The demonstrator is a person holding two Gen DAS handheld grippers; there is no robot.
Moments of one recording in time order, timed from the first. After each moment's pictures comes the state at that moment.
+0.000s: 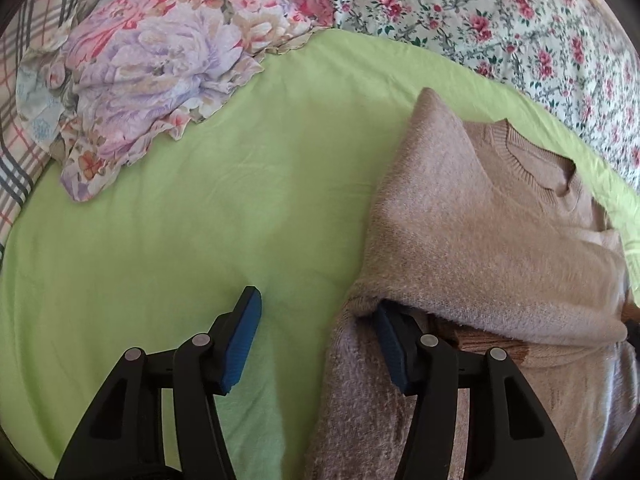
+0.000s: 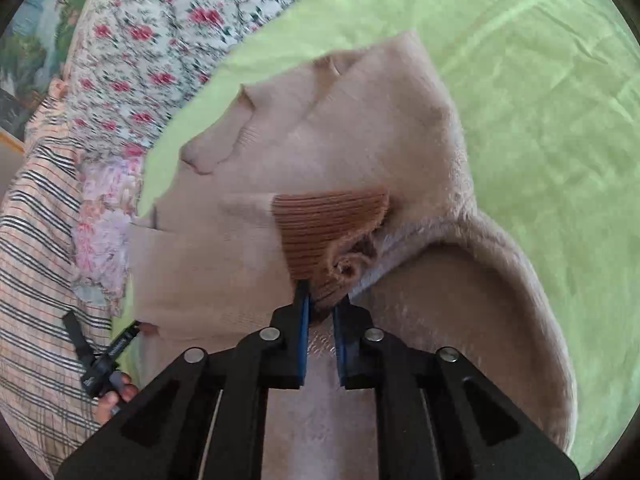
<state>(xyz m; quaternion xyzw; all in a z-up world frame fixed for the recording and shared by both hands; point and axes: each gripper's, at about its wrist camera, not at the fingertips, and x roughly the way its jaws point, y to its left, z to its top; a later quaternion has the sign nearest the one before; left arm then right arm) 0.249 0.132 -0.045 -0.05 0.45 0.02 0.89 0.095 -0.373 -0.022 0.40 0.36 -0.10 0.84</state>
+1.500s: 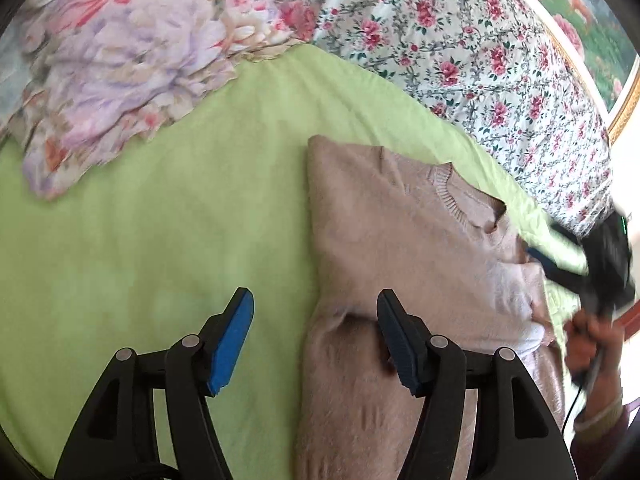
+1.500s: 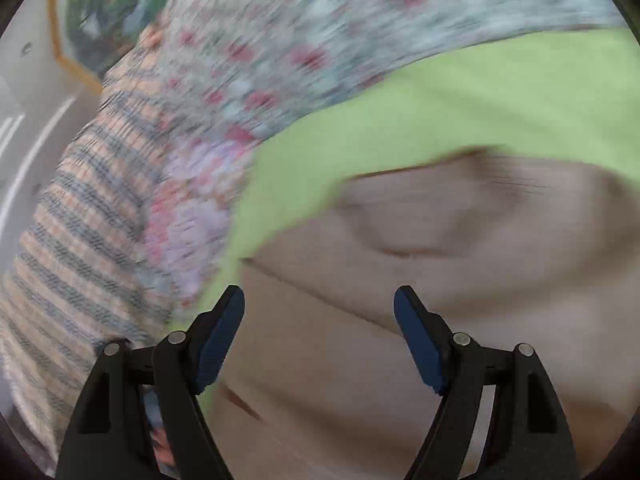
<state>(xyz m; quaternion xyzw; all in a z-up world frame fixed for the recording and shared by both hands) 0.259 0.166 -0.019 -0.16 0.45 -0.11 0.87 0.203 -0.361 -0.001 0.33 0.33 0.00 0.88</state>
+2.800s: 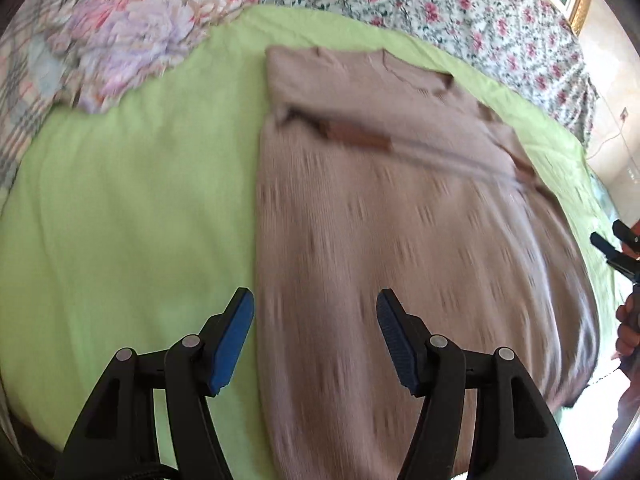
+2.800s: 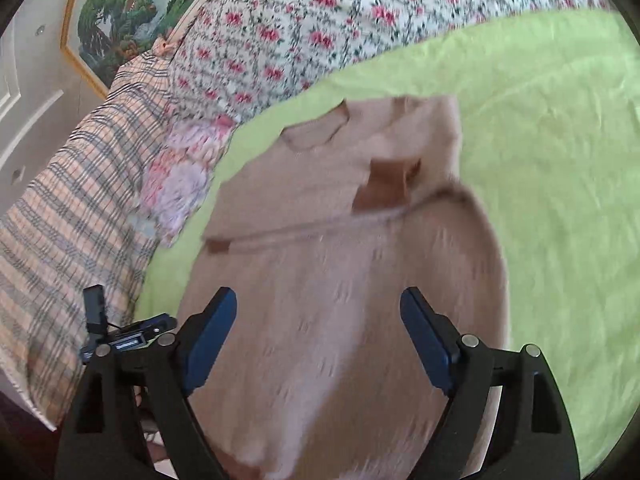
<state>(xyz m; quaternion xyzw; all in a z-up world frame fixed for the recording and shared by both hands) 0.074 0.119 -0.022 -0.04 0.50 -0.12 0.85 -0.027 -0.294 0.006 0.29 0.34 -0.03 0.89</state>
